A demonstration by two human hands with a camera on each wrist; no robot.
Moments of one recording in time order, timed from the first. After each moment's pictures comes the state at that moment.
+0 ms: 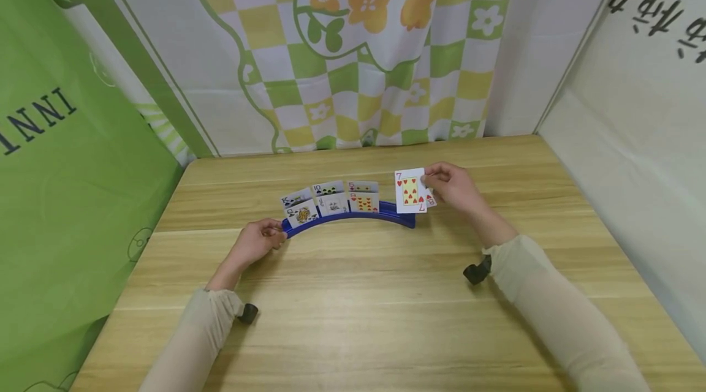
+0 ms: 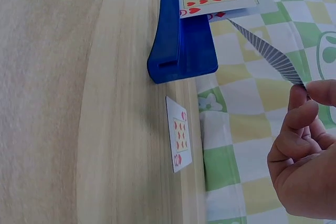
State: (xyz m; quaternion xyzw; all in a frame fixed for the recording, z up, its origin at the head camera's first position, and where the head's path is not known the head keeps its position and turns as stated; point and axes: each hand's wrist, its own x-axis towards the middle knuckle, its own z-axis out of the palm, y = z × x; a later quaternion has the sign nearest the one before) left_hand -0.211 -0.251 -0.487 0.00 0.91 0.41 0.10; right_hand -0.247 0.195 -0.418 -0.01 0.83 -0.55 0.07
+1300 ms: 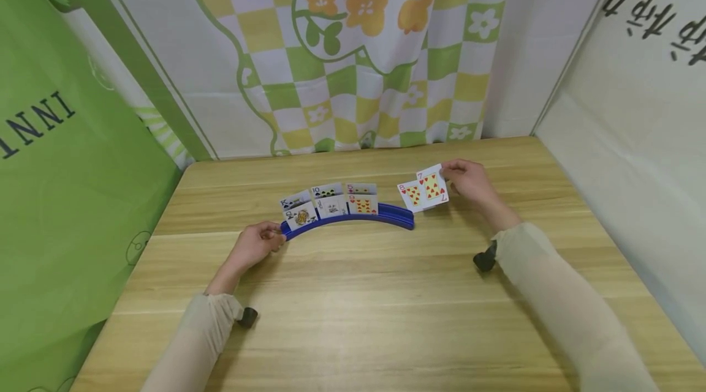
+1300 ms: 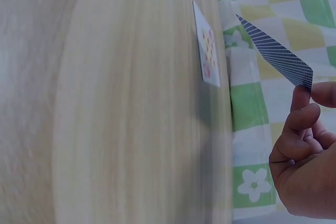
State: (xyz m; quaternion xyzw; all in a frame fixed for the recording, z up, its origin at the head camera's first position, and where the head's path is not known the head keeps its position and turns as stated) left_hand -0.209 -0.253 -0.489 0.00 0.91 0.41 0.10; right_hand -0.279 0.235 -0.437 0.04 0.86 -0.51 0.06
